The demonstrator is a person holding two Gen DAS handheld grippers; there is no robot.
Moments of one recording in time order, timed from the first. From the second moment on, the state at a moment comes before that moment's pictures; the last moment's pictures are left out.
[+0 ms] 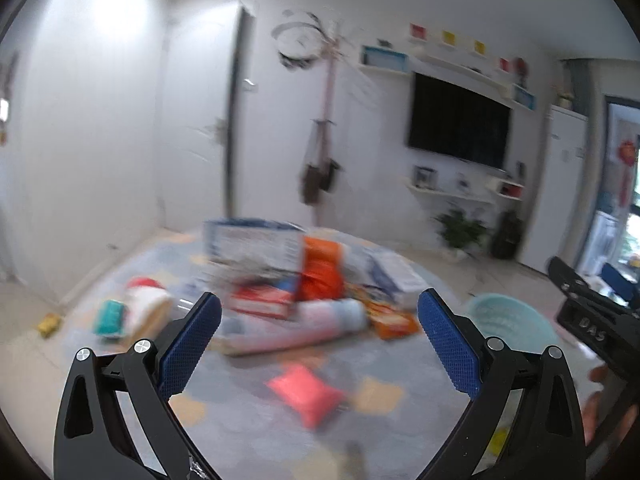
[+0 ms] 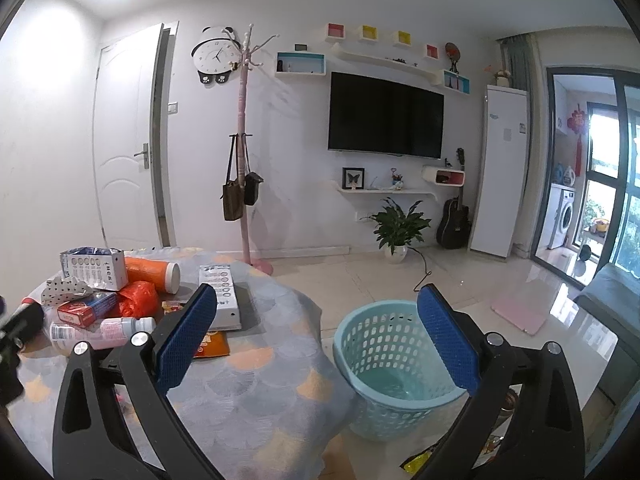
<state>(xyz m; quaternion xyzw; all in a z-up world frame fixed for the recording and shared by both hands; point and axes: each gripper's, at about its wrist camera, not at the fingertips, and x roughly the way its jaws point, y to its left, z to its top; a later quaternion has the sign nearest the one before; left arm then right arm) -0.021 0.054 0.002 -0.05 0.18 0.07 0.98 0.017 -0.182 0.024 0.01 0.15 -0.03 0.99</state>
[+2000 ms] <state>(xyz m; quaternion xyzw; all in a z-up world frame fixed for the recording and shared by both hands) 0.004 0.166 0.022 -0.13 0.26 0.02 0.96 0.081 -0.055 -0.040 -0.01 0.35 0.29 0.89</state>
